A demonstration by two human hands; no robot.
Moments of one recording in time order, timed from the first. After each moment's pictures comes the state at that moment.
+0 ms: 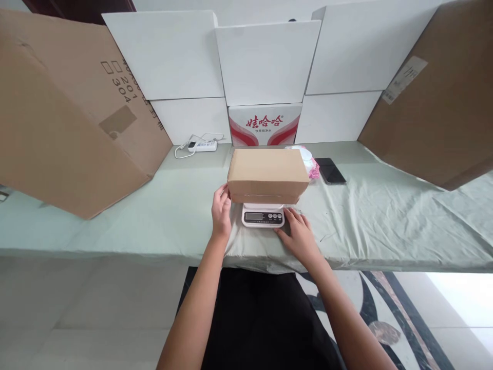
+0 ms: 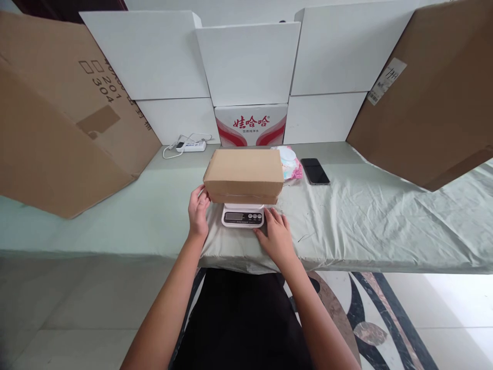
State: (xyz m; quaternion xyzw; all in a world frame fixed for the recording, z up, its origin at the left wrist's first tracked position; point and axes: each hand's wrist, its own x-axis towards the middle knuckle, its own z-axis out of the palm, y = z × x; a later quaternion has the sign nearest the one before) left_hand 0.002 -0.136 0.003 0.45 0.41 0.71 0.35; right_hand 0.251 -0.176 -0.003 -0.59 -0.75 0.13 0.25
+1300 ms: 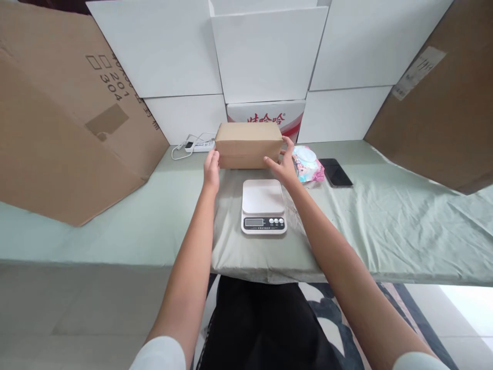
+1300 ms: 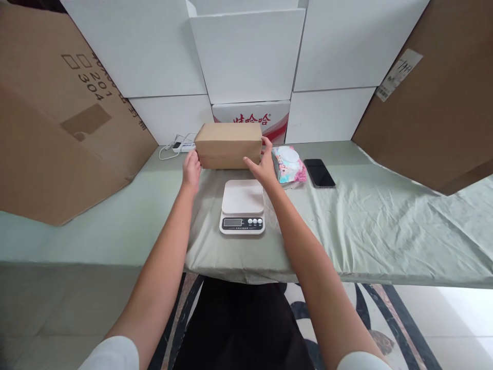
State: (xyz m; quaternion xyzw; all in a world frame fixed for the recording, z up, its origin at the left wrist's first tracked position) left_hand -0.049 0.029 0.050 0.46 0.44 0.68 0.37; right_hand 0.207 0.042 0.063 -0.44 -0.68 0.24 0.53
